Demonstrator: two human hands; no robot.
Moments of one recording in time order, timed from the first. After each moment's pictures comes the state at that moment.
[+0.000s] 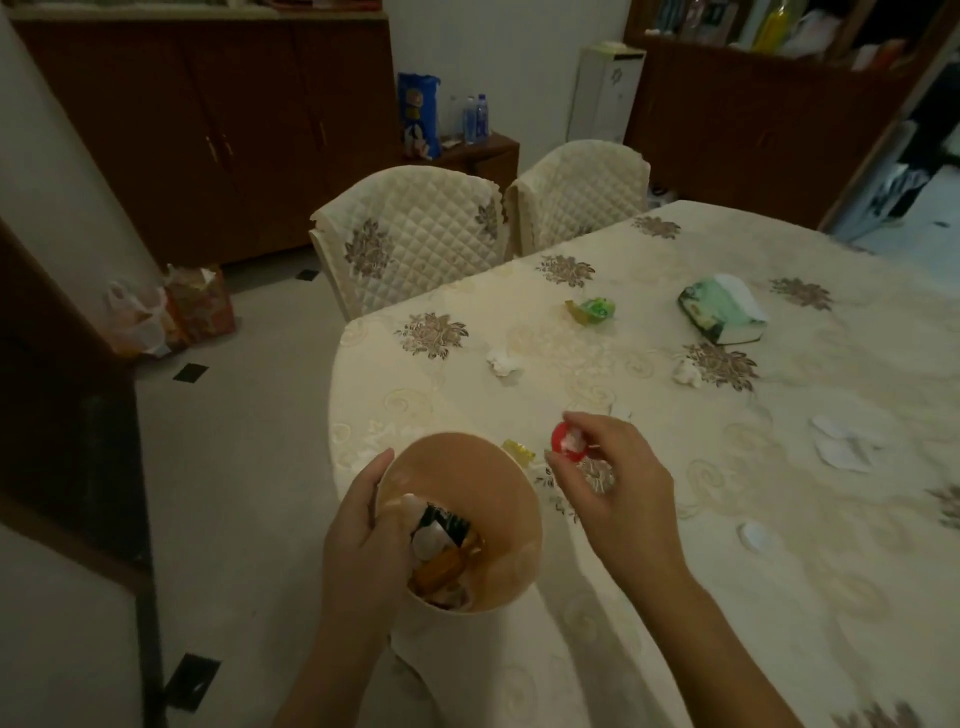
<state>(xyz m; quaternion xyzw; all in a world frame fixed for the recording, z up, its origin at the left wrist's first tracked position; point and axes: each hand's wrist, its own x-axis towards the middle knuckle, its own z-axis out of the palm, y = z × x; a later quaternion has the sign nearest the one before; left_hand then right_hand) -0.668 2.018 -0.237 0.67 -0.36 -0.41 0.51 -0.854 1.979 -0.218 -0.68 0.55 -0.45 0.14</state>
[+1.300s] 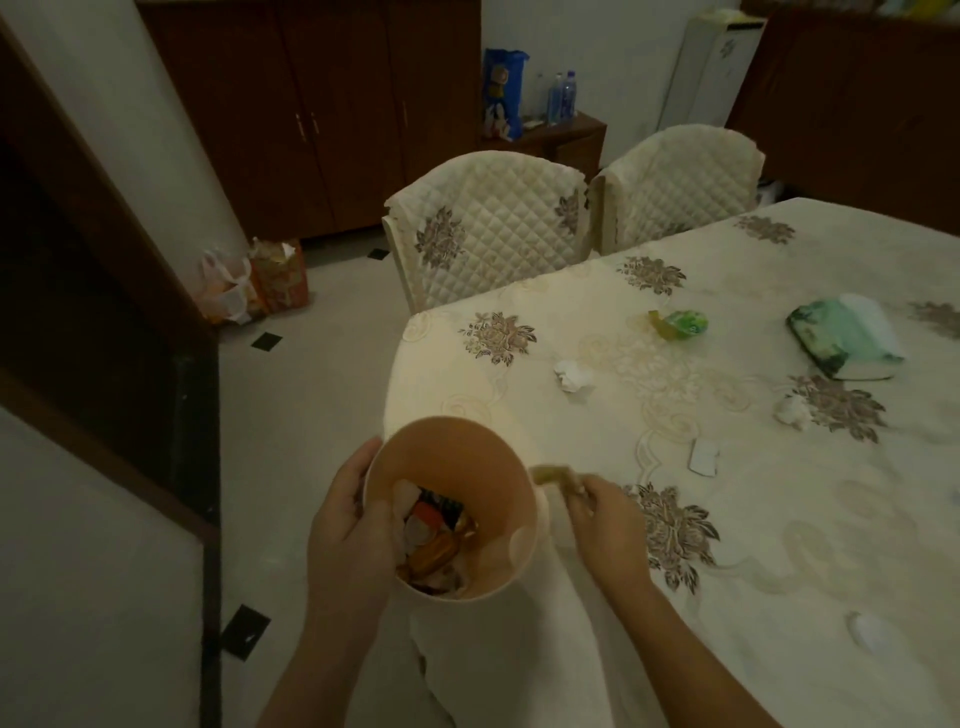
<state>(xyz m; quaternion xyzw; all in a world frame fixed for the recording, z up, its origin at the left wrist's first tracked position) -0.631 1.985 -0.234 0.68 -0.29 -0.36 0.57 -0.821 1.896 -0.325 -0.66 0.64 -0.32 0.24</state>
